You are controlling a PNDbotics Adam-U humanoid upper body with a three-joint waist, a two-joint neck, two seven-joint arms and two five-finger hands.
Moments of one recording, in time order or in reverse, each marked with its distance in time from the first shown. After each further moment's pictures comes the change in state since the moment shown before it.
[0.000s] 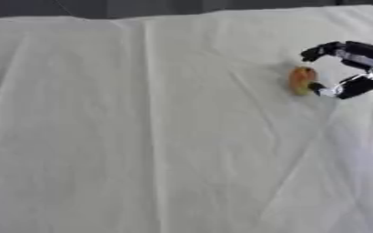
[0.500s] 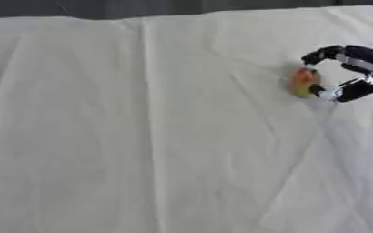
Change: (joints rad) left arm 0.000 0.000 0.001 -0.005 0.000 0.001 0.005; right arm 0.008 0.009 -0.005 0.011 0.039 0.017 -0.024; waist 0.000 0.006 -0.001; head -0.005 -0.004
